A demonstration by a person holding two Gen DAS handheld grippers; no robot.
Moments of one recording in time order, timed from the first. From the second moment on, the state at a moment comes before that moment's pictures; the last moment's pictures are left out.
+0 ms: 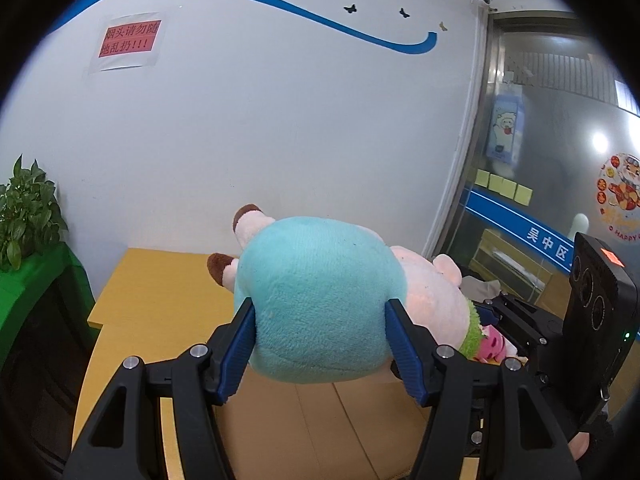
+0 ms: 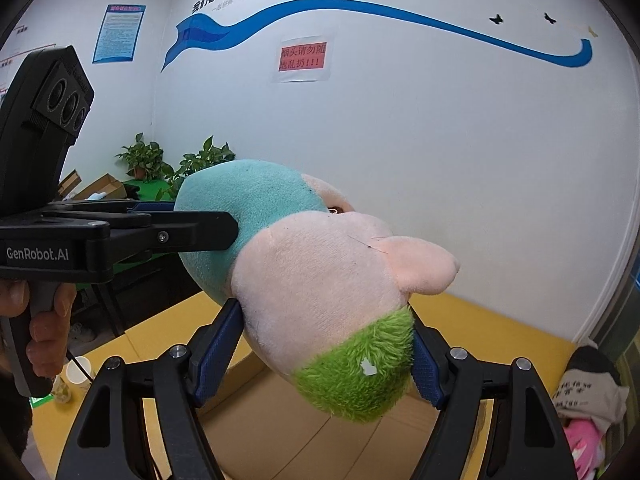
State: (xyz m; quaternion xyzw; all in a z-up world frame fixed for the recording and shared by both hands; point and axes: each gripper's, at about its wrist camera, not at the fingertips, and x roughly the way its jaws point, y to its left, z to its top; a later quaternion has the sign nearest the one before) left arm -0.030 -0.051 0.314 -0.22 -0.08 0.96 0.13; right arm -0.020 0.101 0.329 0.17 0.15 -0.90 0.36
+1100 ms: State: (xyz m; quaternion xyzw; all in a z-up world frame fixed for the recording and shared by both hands) left arm -0.223 -0.087 0.106 -0.42 -0.10 0.90 0.12; right arm -0.225 0.051 0.151 0.31 0.14 -0.87 0.36
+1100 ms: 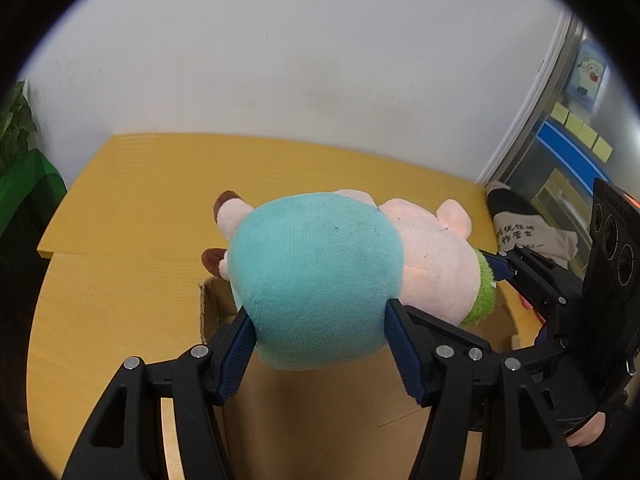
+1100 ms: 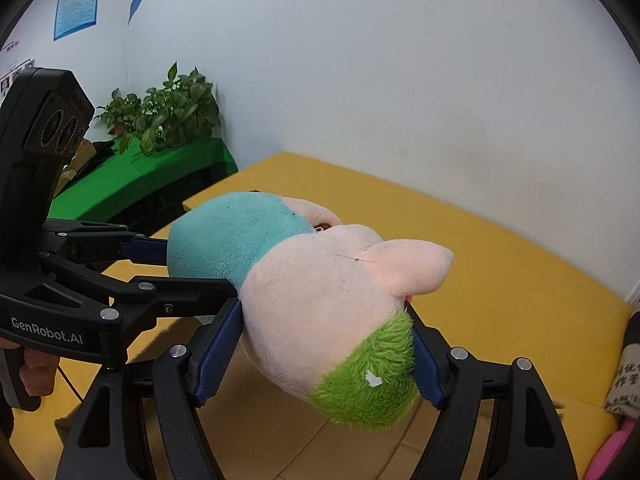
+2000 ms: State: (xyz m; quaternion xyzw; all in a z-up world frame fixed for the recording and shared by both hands) left arm -0.219 -0.091 0.062 -0.47 -0.03 0.88 0.06; right arm -0.224 0.064 0.082 0.40 0.15 -0.83 0.35
